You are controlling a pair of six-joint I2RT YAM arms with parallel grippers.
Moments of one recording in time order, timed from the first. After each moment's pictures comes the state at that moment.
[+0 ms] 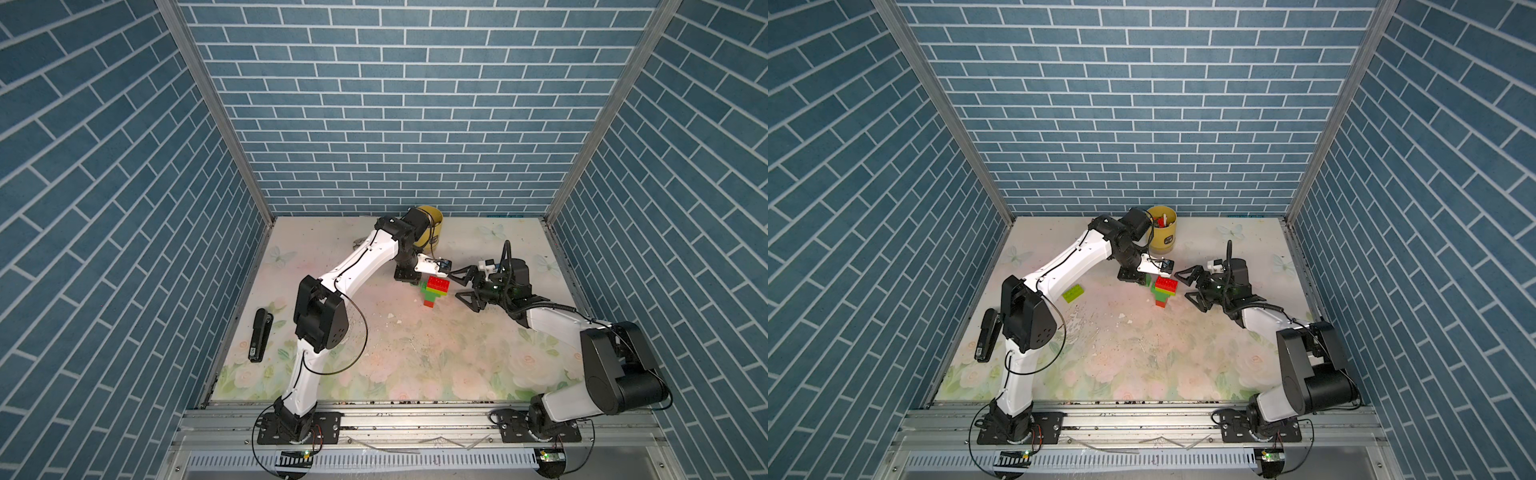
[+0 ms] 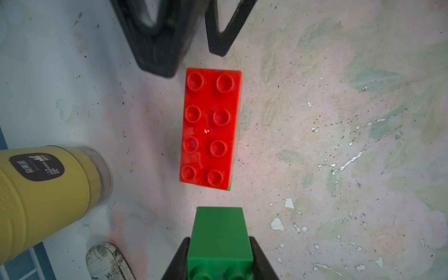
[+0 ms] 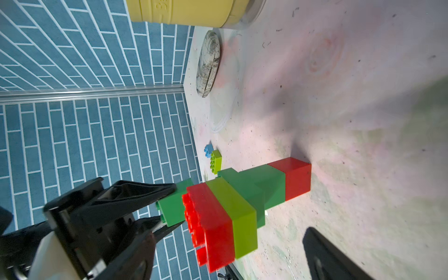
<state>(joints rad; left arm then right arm) -0.65 2.14 2.15 -1.28 0.21 1.16 0.29 1.49 0.68 0.26 -0.74 1.17</state>
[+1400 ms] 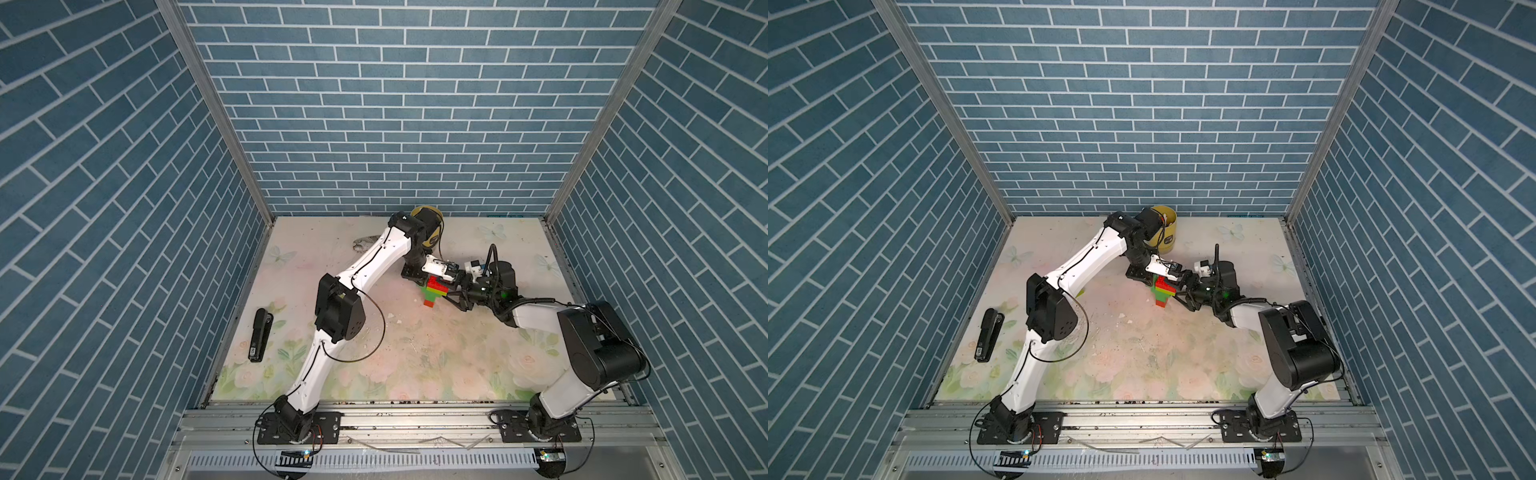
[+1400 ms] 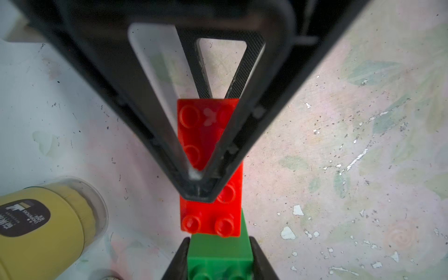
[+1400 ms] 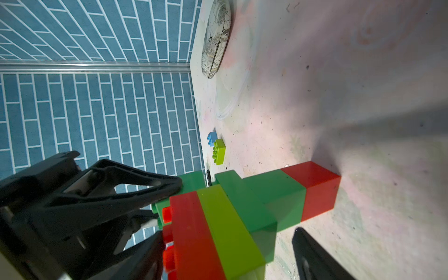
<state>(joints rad) -0.67 2.34 2.40 -1.43 0.21 1.24 0.36 1.64 0.68 0.48 -0.79 1.19</state>
